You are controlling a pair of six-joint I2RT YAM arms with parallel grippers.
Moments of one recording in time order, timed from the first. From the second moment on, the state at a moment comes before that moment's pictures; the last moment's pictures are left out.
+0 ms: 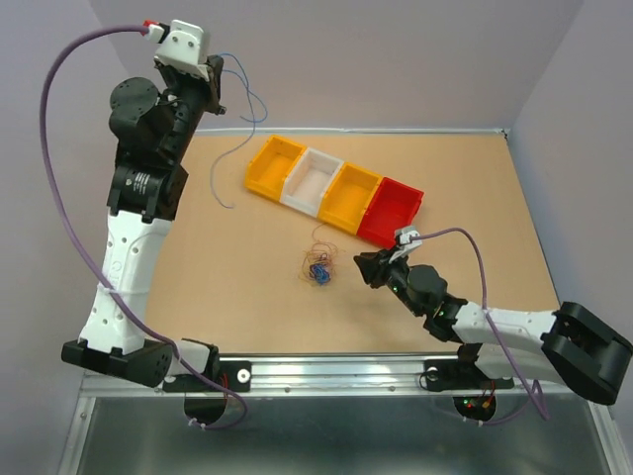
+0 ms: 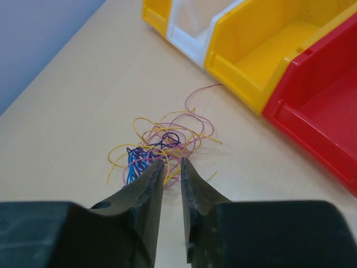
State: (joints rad) left arm -0.27 1.30 1.84 -0.25 0.06 0.12; right arm 0.90 1.19 0.26 0.83 0.33 0.40
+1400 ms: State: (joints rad) left arm -0.19 1.88 1.78 -0.10 0.09 0.20; right arm 0.90 0.86 0.26 0.44 0.31 0.39
